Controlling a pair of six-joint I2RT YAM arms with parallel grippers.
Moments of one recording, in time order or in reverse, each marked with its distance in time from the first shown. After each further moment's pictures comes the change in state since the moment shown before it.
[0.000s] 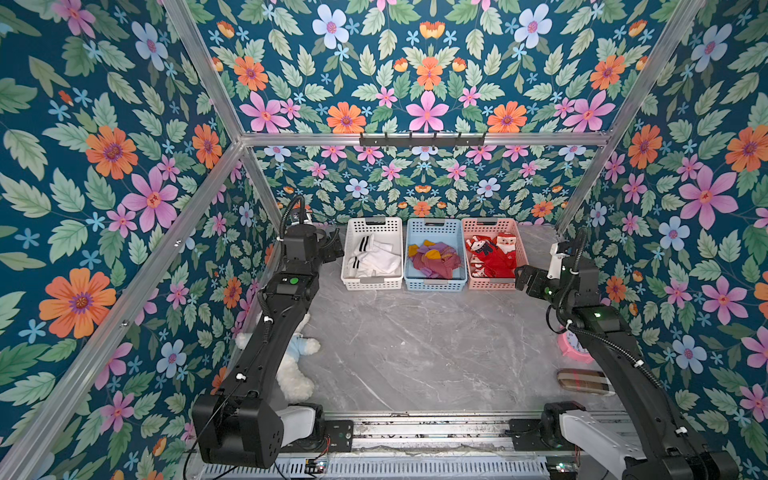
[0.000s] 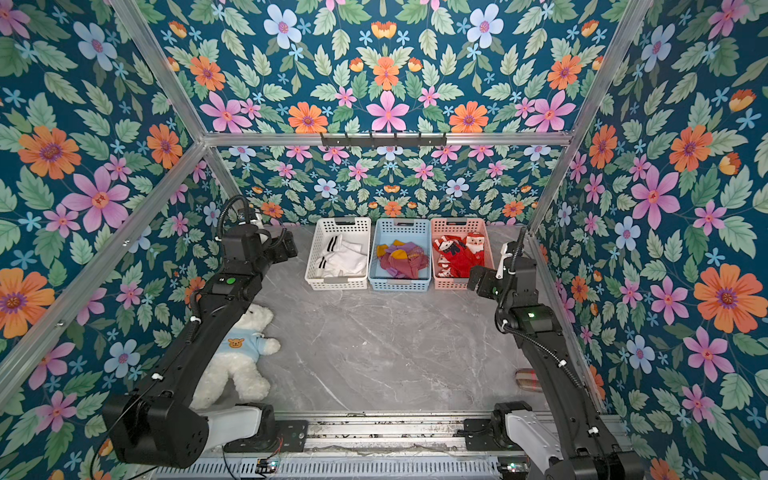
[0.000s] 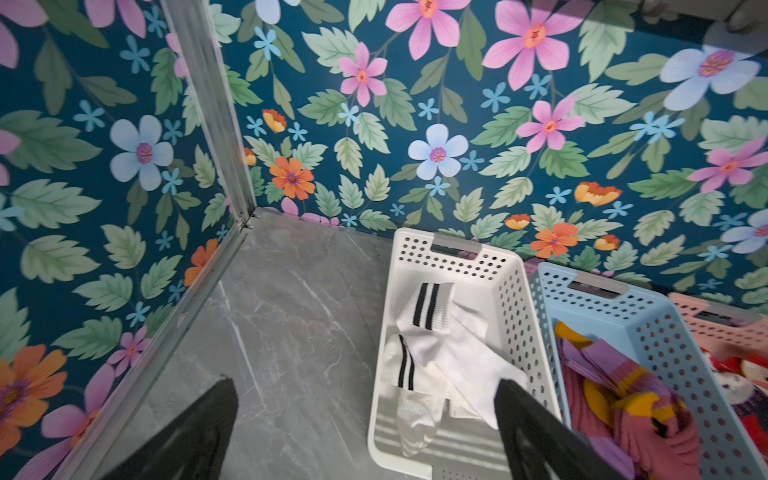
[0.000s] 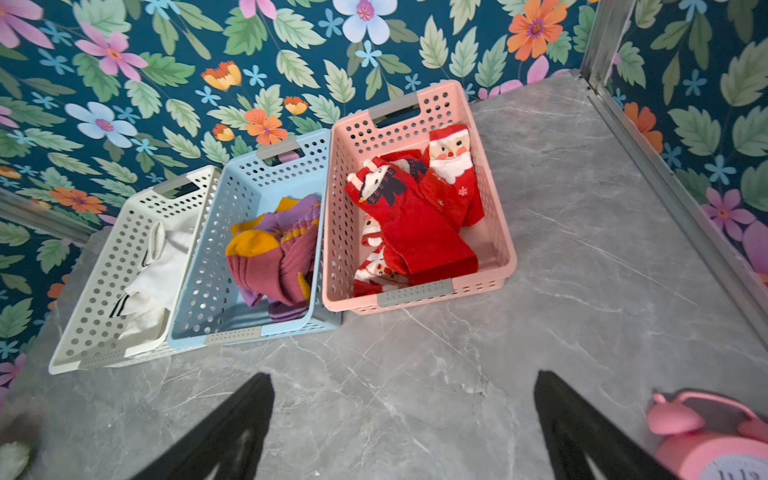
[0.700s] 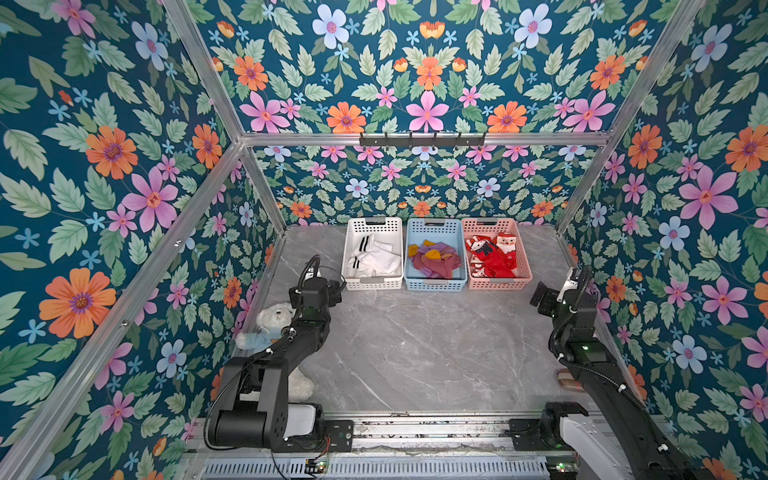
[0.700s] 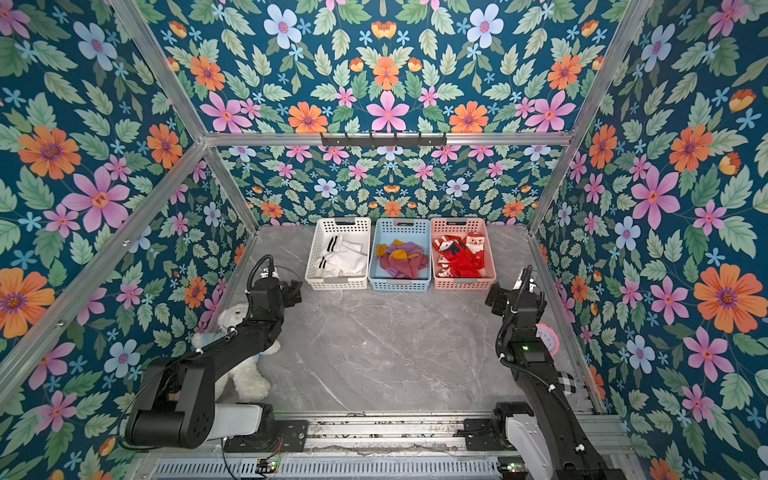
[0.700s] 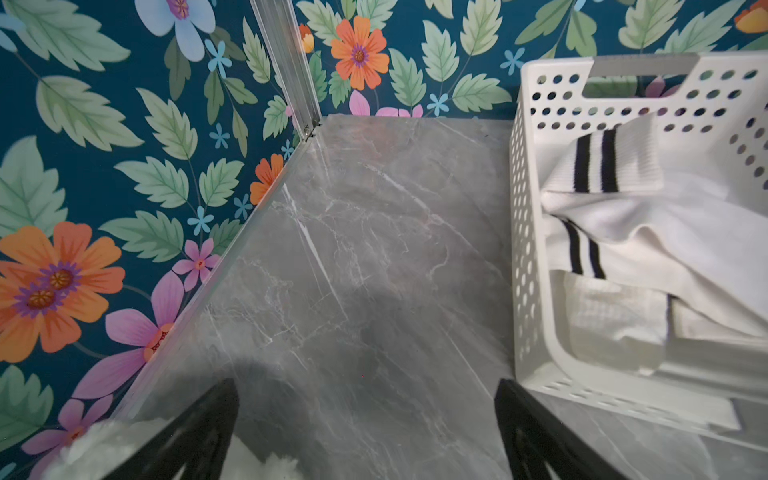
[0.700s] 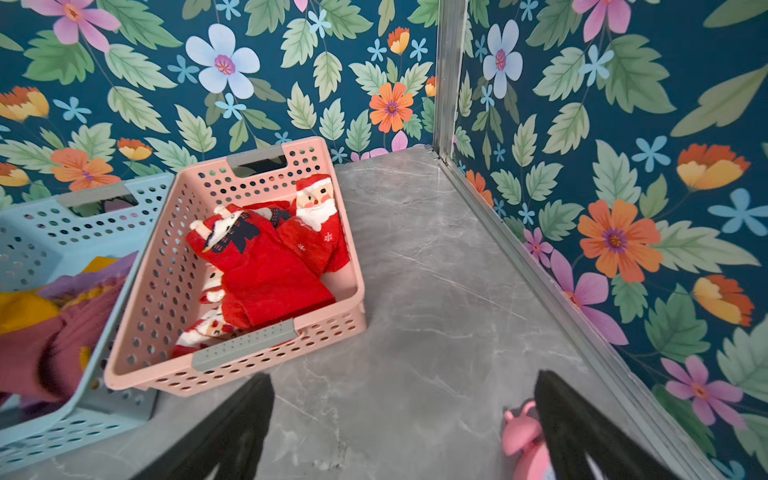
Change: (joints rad) left arm 0.032 0.114 -0.653 0.703 -0.151 0.190; right arm -0.064 -0.170 -0.446 0.471 0.310 -0.174
